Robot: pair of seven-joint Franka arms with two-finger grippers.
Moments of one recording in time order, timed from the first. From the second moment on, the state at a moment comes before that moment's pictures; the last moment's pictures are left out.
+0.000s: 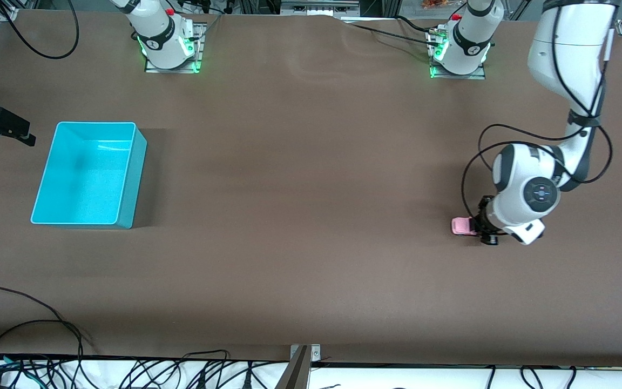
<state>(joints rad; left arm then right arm) -0.10 0.59 0.09 -1.85 0.04 2.39 -1.59 0.03 0.05 -0.13 -1.59 0.01 1.65 -0.18</state>
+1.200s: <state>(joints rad) 0.06 0.59 0.09 -1.79 0.04 2.39 -1.41 0.03 0.05 -0.13 -1.59 0.01 1.65 -0.18</state>
